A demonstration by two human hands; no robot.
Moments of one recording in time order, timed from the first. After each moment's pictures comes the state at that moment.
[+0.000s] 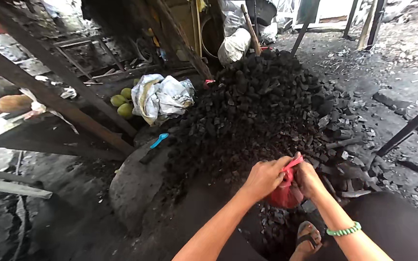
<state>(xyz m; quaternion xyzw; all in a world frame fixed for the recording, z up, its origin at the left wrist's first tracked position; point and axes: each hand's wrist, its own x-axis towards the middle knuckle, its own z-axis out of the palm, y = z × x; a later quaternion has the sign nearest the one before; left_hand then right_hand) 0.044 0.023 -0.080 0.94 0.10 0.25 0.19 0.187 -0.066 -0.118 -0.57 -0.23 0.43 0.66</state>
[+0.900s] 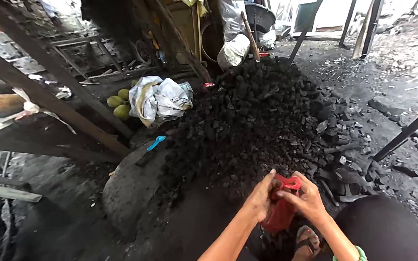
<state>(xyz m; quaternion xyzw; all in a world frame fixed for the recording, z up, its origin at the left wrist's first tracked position) 0.028 -0.010 -0.058 0.45 0.35 0.12 0.82 0.167 -0.093 -0.135 -0.59 -0.58 0.00 0.57</state>
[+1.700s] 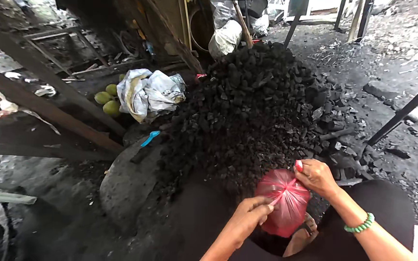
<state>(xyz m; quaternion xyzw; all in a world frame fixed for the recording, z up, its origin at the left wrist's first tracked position) -0.047 -0.038 -0.066 0.66 0.29 0.08 0.69 0.228 -0.106 -0.150 -0.62 -0.67 -0.15 0.37</state>
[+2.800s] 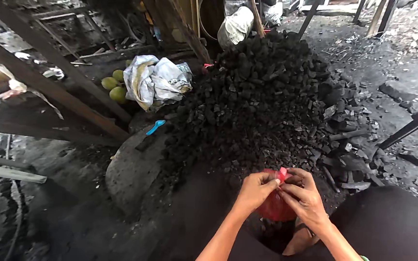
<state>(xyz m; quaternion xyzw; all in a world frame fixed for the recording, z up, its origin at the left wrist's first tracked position) -0.007 -0.003 -0.083 0.72 0.36 0.13 0.59 0.133 -0.117 -0.154 -0.59 -0.58 0.05 0.56</state>
